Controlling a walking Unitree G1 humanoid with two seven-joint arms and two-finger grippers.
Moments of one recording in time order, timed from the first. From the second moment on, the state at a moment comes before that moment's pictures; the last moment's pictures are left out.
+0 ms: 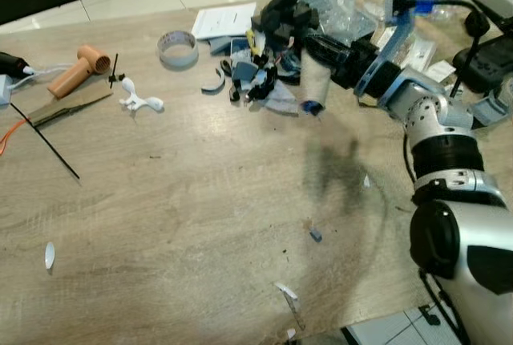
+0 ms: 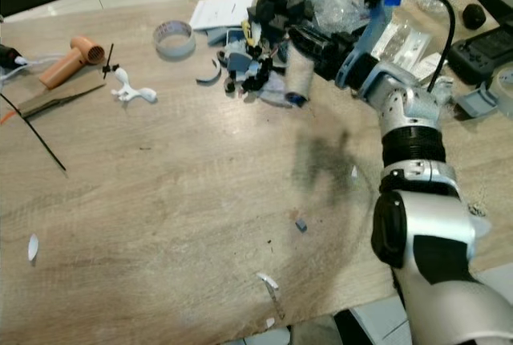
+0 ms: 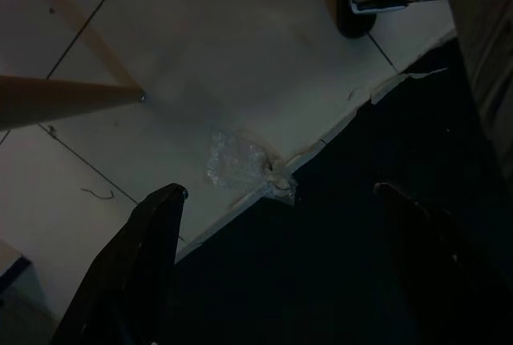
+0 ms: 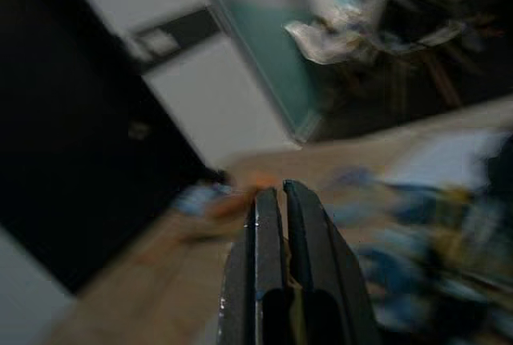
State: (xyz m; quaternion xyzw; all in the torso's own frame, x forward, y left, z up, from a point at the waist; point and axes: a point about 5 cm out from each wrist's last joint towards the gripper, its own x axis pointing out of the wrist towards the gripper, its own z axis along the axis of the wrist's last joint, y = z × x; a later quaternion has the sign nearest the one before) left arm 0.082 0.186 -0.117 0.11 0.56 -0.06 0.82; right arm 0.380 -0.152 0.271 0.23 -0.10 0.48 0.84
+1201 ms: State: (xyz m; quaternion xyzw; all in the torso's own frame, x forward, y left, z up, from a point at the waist) left arm 0.074 0.192 -0.119 0.08 0.59 -0.03 0.80; right arm 0.334 -0.039 0.194 0.28 0.03 0.59 0.76
